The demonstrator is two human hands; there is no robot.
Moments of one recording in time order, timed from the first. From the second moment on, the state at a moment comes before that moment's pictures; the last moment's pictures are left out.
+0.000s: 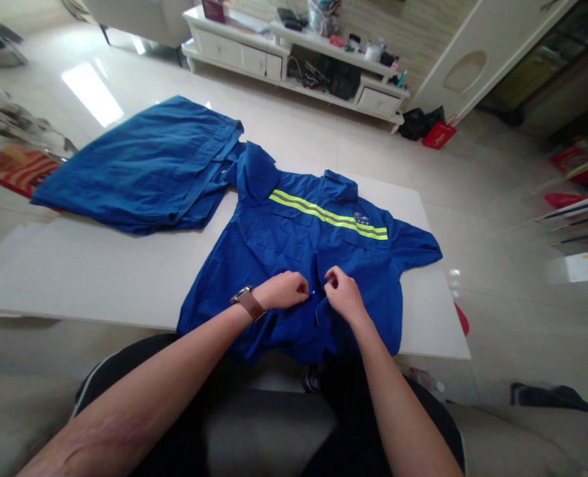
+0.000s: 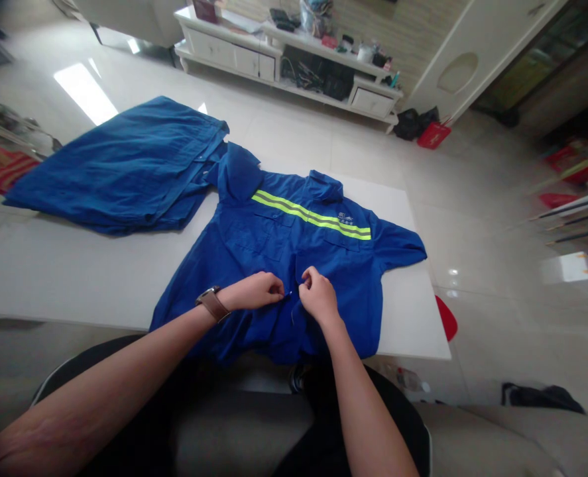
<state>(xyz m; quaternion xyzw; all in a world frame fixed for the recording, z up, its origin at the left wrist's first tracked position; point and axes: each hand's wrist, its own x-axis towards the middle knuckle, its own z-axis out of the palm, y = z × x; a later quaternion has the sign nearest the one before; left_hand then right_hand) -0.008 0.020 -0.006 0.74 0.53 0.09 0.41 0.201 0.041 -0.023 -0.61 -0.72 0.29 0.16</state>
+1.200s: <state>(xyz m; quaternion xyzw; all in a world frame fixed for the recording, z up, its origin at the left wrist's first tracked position) 0.011 -0.017 -0.002 0.77 0.61 -0.01 0.21 0.188 0.021 -0.038 -0.53 -0.83 0.16 0.03</state>
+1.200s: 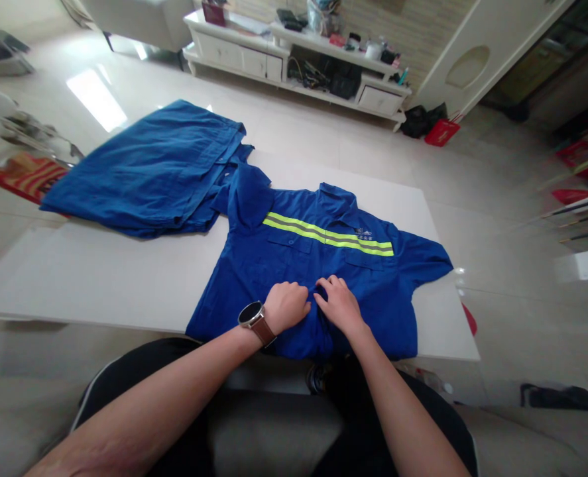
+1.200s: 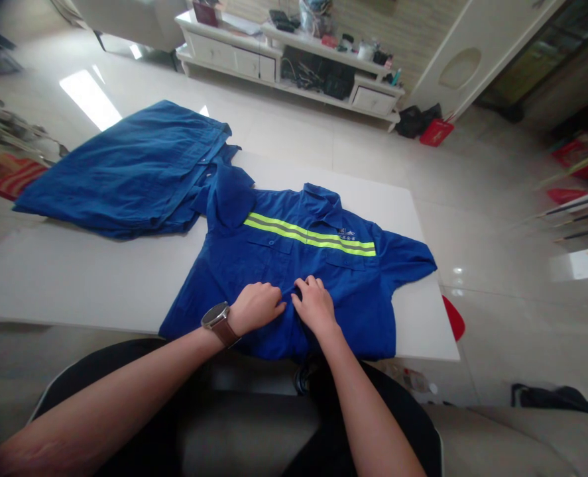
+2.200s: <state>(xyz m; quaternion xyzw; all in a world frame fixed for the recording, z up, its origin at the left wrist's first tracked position) 0.019 0.011 -0.016 0.75 0.58 0.19 0.28 0.196 0.038 -0.032 -0.56 -0.64 0.45 0.29</state>
